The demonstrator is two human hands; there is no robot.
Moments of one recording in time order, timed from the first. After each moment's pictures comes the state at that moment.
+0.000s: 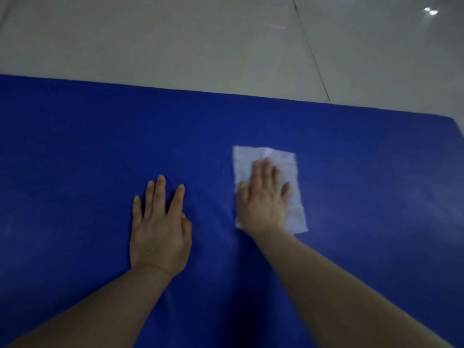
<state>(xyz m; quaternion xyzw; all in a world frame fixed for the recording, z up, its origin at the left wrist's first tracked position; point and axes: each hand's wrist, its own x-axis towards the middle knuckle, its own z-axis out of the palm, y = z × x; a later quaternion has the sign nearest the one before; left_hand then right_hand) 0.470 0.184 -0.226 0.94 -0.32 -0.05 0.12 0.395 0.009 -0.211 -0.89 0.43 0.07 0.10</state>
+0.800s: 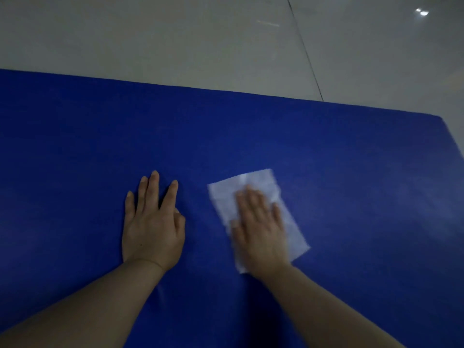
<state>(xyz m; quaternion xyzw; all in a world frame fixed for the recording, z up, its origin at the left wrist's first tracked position) 0.472 0.182 -0.226 0.94 -0.32 -0.05 0.14 0.332 0.036 -0.217 -0.95 0.29 0.05 0.08</state>
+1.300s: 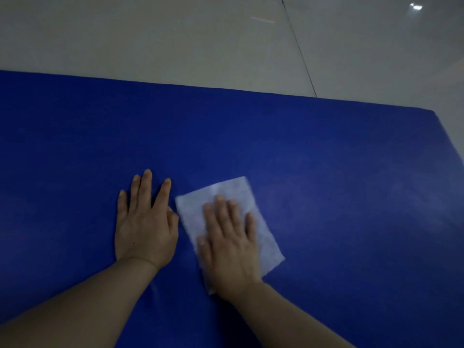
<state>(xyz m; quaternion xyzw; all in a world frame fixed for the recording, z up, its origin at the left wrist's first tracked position) 0.473 0.180 -0.223 0.94 -0.32 -0.07 0.14 0.340 0.087 -0.214 -0.95 0.28 0.05 0.08</state>
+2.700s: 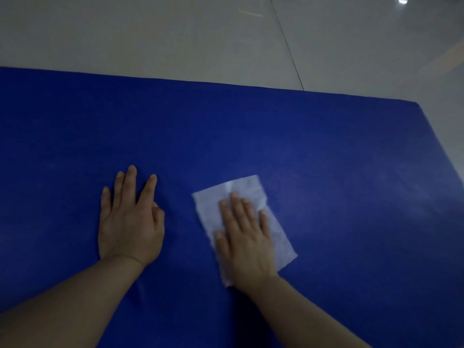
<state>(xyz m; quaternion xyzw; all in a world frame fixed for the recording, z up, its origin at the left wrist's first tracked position) 0.475 0.180 -0.221 0.94 -0.31 -0.07 0.14 0.307 0.058 -0.213 -0.94 0.31 0.07 0.06</state>
